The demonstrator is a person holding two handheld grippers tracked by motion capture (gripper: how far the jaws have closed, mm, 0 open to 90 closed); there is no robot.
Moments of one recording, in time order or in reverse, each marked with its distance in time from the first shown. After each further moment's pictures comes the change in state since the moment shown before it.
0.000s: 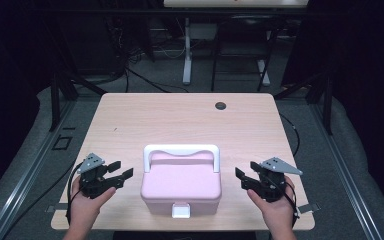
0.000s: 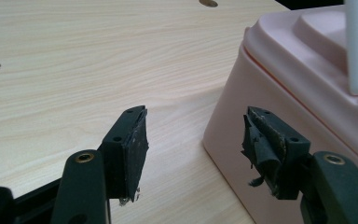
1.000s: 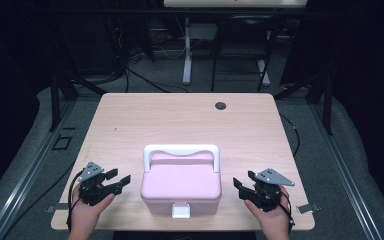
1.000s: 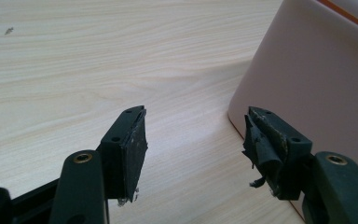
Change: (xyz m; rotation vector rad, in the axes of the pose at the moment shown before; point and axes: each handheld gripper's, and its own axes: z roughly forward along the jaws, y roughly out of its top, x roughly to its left) left arm 0.013 -0.033 0.007 0.022 0.035 -0.019; right arm -0.003 -0.040 0.016 0.012 0.001 -0.049
